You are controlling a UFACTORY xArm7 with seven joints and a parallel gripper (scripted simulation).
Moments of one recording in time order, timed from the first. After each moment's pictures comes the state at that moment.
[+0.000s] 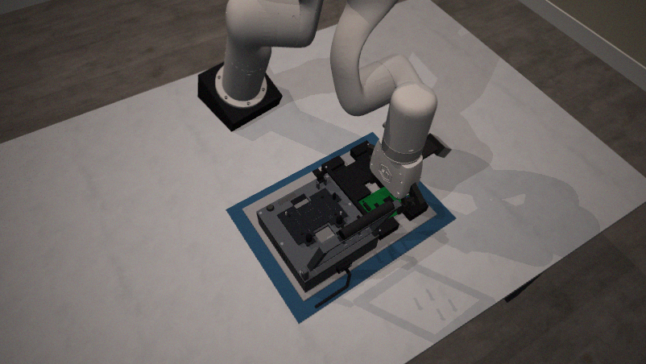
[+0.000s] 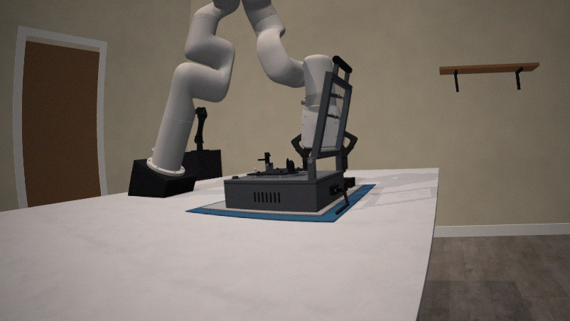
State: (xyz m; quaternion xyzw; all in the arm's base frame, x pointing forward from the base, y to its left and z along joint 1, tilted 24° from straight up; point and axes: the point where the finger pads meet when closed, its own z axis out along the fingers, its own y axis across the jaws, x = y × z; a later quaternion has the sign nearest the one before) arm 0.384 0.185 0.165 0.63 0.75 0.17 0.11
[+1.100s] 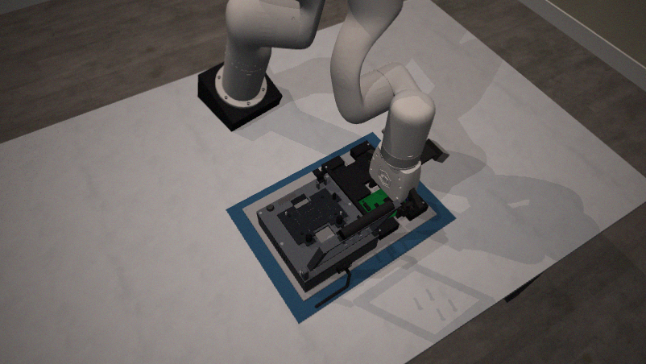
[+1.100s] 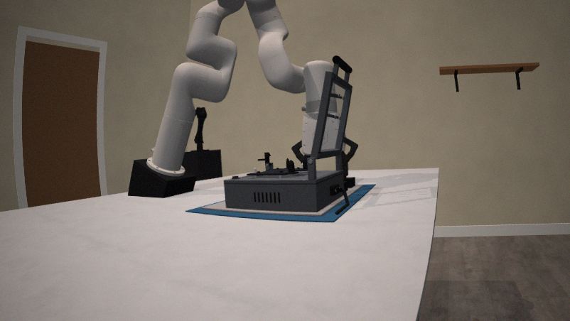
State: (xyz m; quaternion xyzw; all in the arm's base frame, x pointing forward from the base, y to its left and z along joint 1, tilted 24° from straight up) arm 0.390 0.187 0.150 0.63 0.75 0.17 0.11
